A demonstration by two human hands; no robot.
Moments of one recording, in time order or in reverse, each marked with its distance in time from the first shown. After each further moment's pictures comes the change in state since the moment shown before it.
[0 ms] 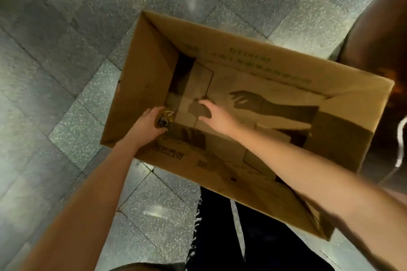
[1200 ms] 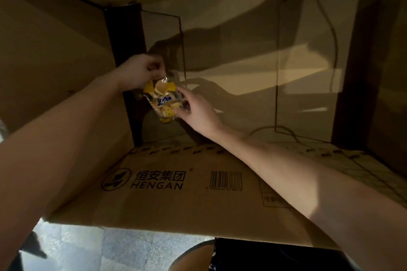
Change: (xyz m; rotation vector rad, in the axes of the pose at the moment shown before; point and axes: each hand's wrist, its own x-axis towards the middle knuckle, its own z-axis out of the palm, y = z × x) left_hand 0.234 0.022 0.033 0.260 -0.371 0.320; right_hand 0.106 0.070 0.151 0.541 0.321 -0.005
